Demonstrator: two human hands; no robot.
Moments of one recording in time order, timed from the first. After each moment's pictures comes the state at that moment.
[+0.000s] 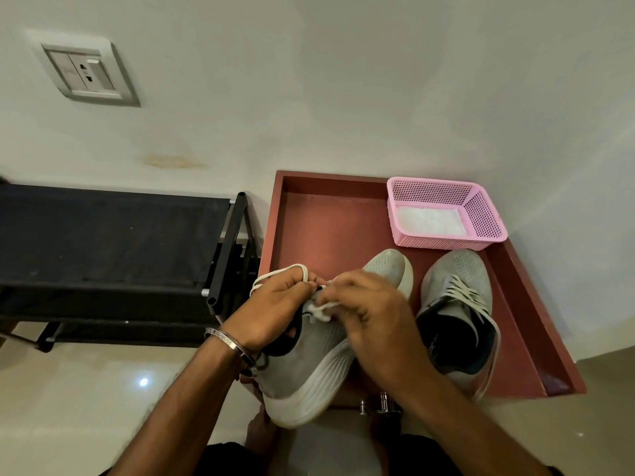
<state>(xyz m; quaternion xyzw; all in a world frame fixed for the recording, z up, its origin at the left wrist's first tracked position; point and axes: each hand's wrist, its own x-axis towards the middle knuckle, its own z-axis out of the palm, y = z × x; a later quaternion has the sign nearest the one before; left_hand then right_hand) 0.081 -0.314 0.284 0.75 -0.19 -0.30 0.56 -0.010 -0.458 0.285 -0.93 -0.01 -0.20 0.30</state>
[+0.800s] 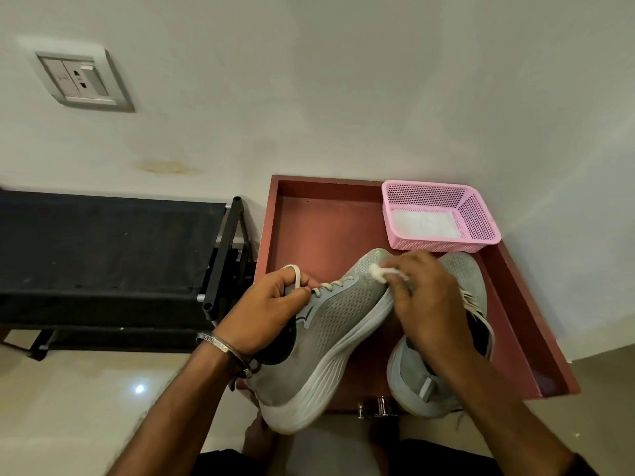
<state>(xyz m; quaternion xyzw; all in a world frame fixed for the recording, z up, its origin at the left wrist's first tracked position) 0.087 -0.310 0.278 0.76 -0.22 -0.27 0.55 -0.004 -0.521 0.279 -0.92 0.17 -0.22 0.26</state>
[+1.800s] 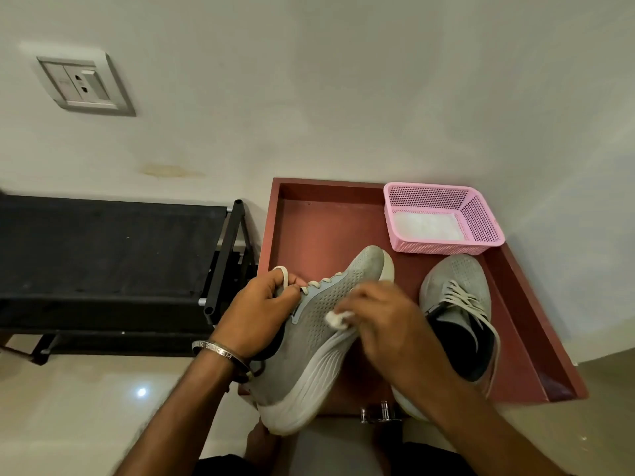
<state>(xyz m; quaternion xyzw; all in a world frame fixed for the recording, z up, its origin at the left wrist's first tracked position) 0.090 -0.304 0.273 0.81 -0.16 -0.21 0.52 -0.014 -0.486 0.275 -0.95 -0.04 -0.17 0.25</state>
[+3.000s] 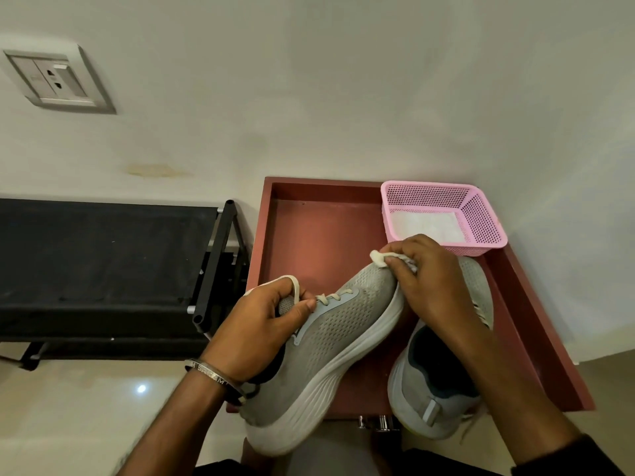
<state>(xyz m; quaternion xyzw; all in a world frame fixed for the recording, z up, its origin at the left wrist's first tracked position) 0.090 -0.311 0.275 0.80 -0.25 -0.21 0.49 0.037 -0.555 0.279 -0.92 0.14 -0.20 0.30</state>
